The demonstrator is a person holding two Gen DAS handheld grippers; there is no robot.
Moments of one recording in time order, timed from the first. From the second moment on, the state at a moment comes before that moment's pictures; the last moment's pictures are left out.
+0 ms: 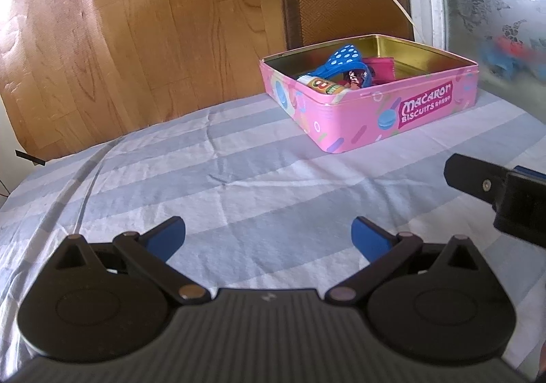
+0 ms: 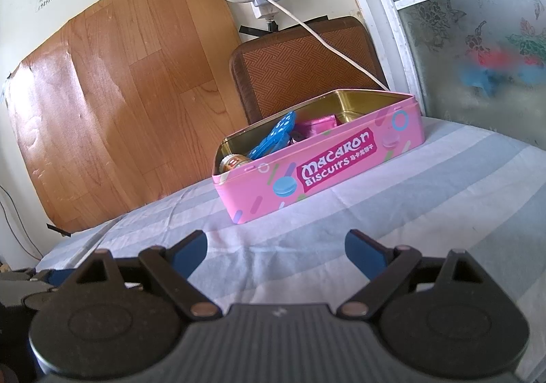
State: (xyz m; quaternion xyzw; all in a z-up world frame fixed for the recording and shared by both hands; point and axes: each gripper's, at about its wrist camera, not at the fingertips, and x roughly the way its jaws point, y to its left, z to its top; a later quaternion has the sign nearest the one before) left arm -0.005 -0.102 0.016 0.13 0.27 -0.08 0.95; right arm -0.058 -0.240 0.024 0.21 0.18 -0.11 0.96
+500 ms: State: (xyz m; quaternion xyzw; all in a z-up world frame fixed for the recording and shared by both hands) left arm -0.006 -0.104 0.014 0.13 0.29 -0.10 0.94; right arm -0.058 -0.241 0.024 0.21 0.18 -0.11 0.96
